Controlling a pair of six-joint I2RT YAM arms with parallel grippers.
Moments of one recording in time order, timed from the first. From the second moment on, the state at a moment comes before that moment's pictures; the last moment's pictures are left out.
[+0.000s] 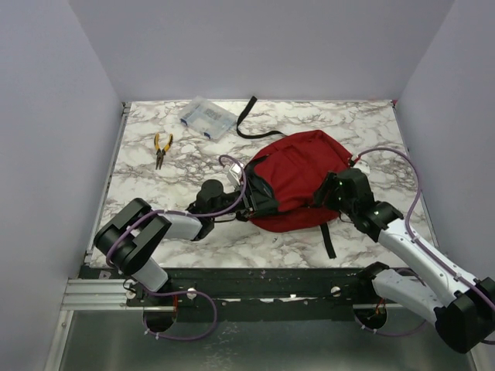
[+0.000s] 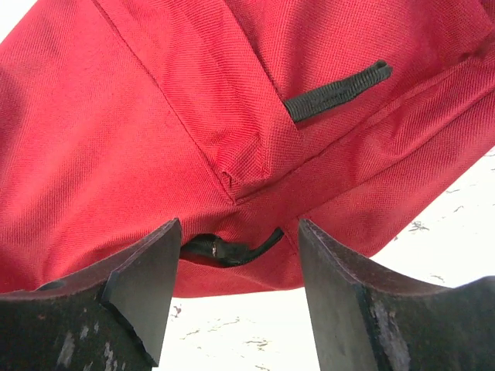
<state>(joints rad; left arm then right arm) -0.68 1.56 0.47 1.00 0.55 -1.20 0.48 0.95 0.67 -0.42 0.26 0.68</state>
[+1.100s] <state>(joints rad) -0.74 1.42 0.50 0.93 0.55 -1.27 0.48 0.92 0.57 -0.32 -0.06 0.67</state>
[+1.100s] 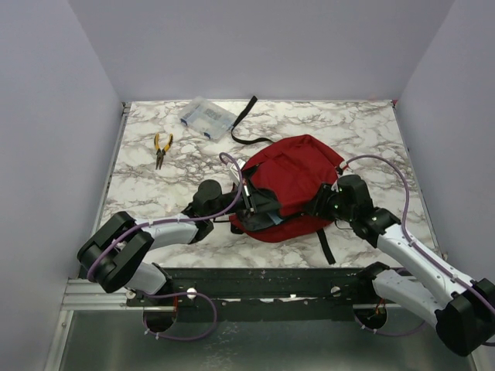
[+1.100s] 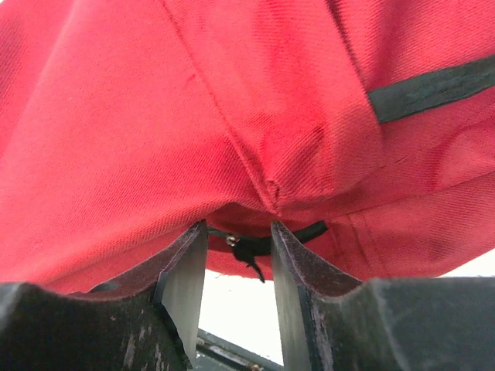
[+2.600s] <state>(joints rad) -0.88 0.93 0.13 0.82 0.47 -0.87 0.47 0.91 0.63 -0.40 -0.57 0.62</state>
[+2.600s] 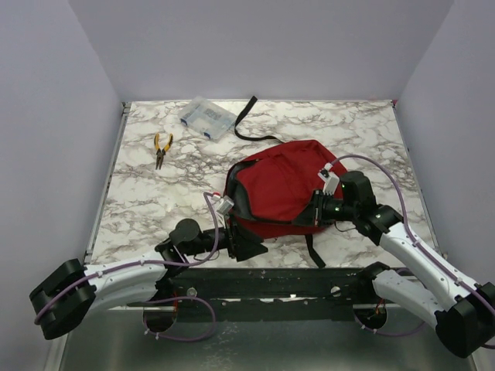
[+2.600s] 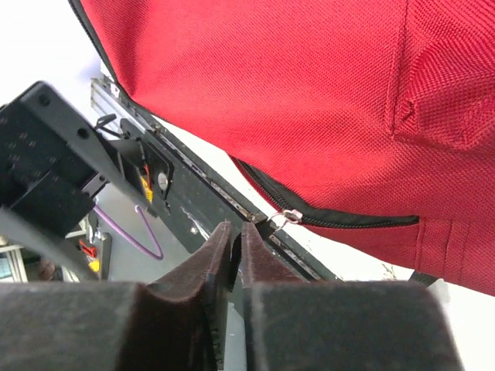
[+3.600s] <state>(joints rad) -1.15 1.34 0.78 0.03 0.09 -0.90 0.47 0.78 0.70 -0.63 0.17 0.86</state>
